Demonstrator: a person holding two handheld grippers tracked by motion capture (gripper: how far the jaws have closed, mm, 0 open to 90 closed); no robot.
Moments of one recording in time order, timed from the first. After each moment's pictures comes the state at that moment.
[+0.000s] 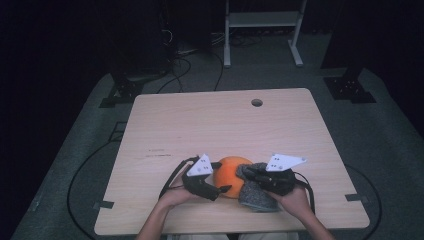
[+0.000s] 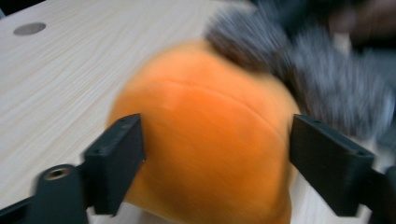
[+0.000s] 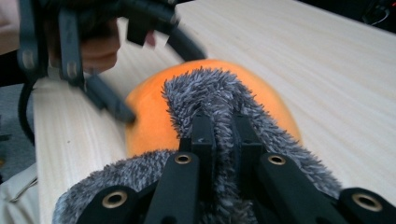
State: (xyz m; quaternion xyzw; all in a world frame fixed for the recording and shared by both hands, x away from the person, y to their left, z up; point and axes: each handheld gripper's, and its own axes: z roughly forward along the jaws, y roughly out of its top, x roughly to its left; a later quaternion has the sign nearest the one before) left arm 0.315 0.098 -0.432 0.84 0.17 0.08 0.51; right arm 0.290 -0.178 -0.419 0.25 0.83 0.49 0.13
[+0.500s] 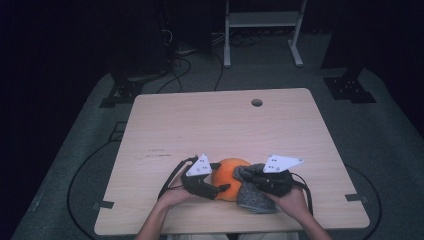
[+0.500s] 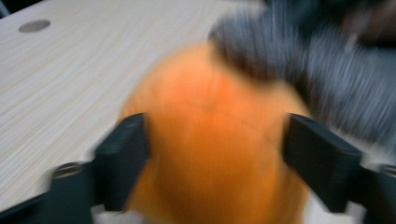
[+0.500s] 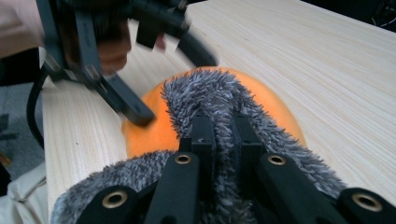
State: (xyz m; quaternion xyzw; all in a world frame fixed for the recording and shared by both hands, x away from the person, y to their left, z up) left arm 0.314 0.098 -0.430 0.84 0.17 0.09 0.51; right arm 0.287 -0.170 -0.419 0.24 0.83 0.50 0.12
